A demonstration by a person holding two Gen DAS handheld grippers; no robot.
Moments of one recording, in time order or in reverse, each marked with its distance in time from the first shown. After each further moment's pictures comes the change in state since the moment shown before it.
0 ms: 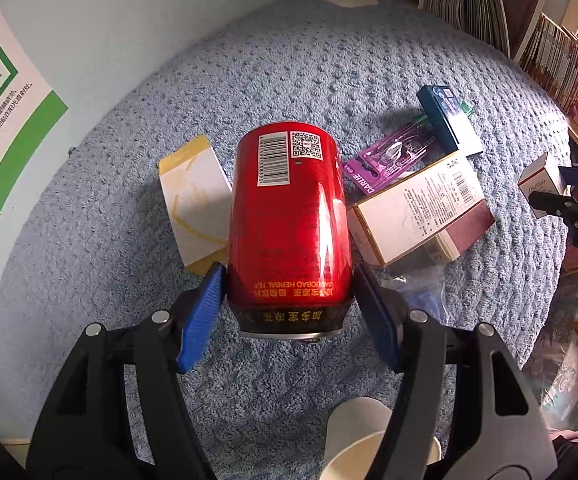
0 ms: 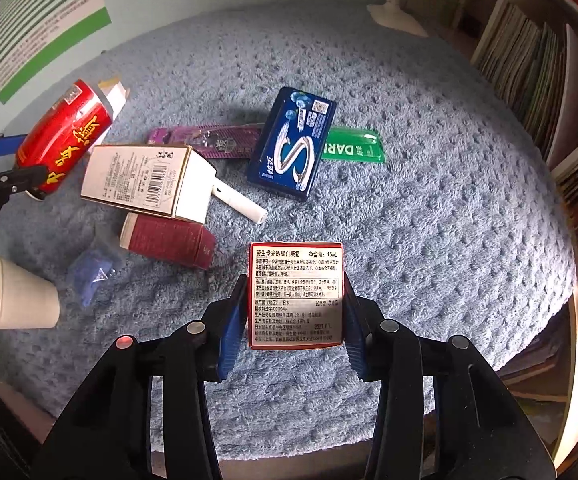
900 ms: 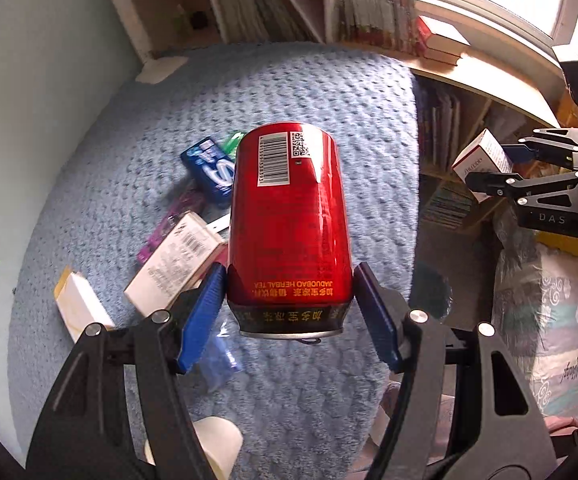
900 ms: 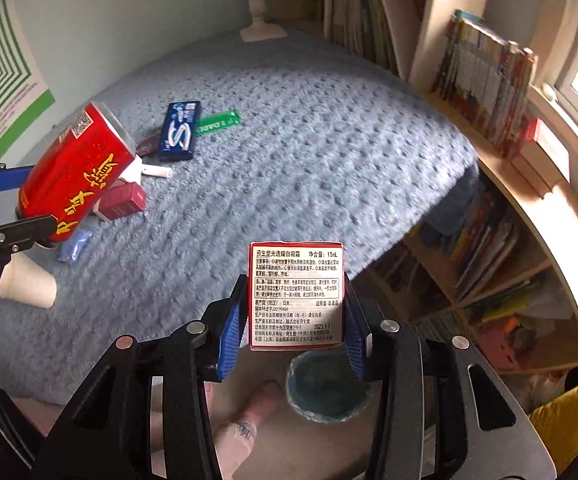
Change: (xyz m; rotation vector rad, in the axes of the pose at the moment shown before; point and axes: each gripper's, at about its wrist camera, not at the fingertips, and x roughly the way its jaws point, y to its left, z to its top) left arm -0.065 -0.195 -0.007 0.460 -0.119 -0.208; right arm -0.097 -0.074 -0.153 0.370 -0.089 -0.142
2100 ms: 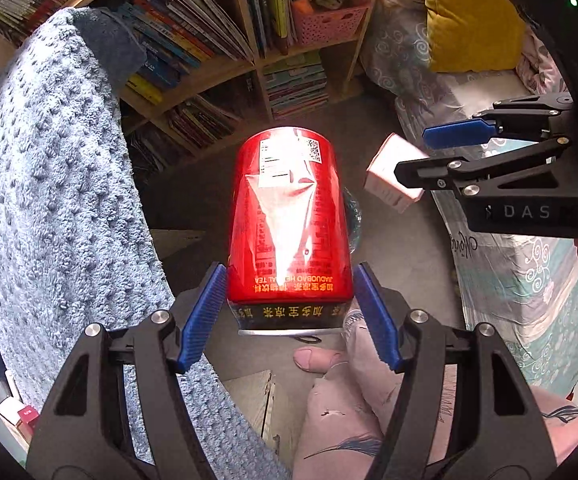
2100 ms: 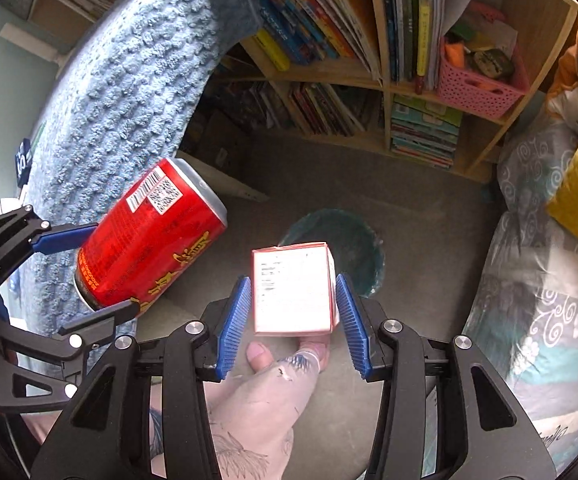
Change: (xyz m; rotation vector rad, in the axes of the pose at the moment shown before) left arm 0.149 -0.281 0.006 0.610 0.322 -0.257; right arm 0.064 -0.166 -0.210 0.681 0.215 0.084
